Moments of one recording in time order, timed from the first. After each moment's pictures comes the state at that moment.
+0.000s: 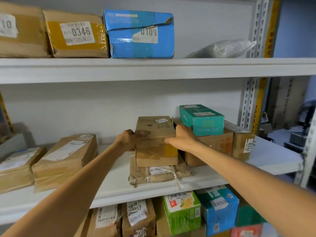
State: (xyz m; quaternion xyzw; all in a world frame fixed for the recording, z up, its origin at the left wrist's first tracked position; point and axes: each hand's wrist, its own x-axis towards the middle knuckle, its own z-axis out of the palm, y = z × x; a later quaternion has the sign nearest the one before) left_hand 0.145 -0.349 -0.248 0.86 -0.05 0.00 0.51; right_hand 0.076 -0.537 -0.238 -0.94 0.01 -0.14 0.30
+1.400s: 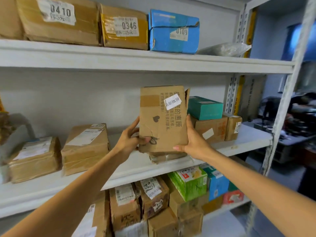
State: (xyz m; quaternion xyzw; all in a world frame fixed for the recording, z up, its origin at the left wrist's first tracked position) left_hand 0.098 -0.245 -0.292 0.66 -0.29 -0.09 0.68; right_hand -0.020 -0.445 -0.270 -0.90 0.02 -0.16 0.41
